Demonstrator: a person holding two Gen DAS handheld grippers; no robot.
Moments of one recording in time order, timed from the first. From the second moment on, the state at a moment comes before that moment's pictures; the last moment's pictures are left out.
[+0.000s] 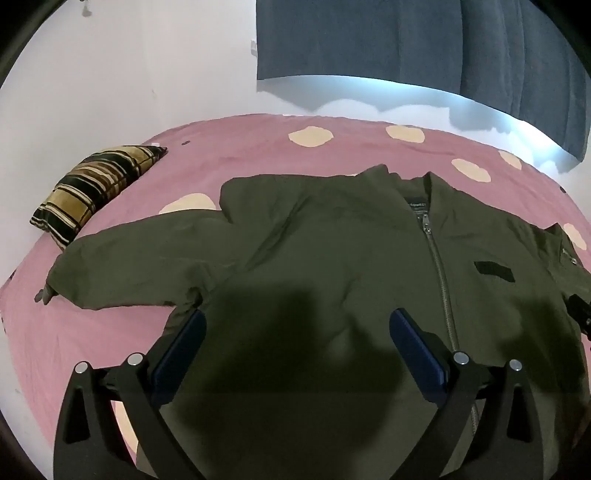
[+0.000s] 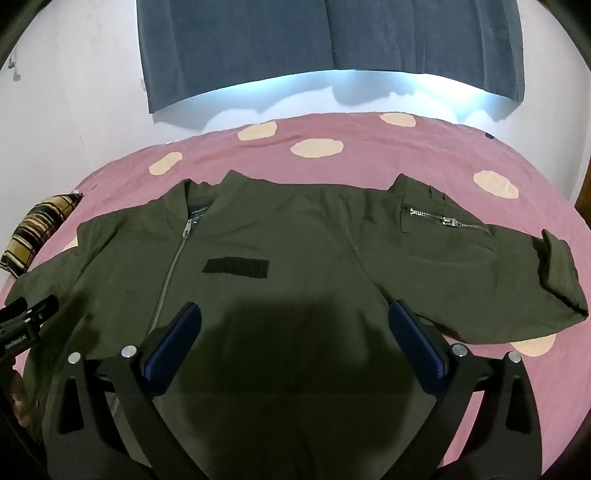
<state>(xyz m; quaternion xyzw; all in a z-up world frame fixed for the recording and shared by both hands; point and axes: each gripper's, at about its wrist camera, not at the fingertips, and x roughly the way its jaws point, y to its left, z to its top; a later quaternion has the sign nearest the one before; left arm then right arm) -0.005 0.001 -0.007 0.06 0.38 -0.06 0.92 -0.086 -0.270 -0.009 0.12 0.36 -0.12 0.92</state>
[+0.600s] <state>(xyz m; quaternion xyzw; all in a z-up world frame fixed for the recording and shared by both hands) -0.006 0.001 -0.008 0.06 0.38 -0.05 0.92 -0.085 -0.269 -0.014 0.12 0.37 -0.12 0.91</state>
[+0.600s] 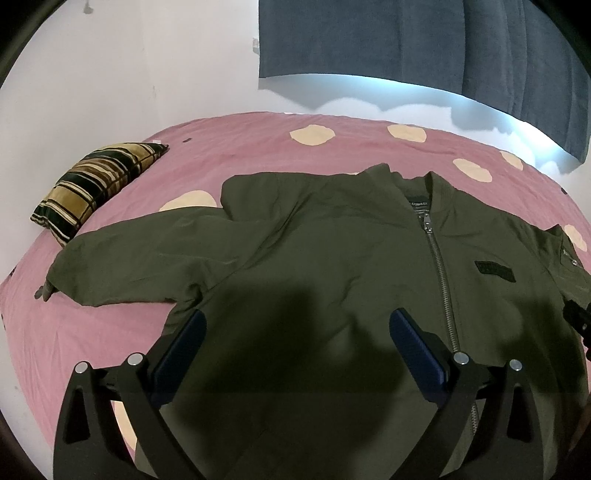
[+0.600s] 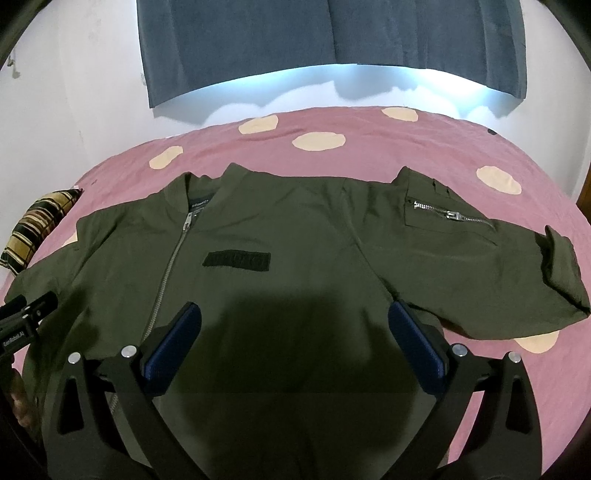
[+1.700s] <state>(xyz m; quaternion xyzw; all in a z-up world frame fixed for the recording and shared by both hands) -0.001 0.012 -0.010 0.04 0.39 -0.05 0.92 -0.093 -0.339 -0.005 0.12 0.37 -0.19 0.90</state>
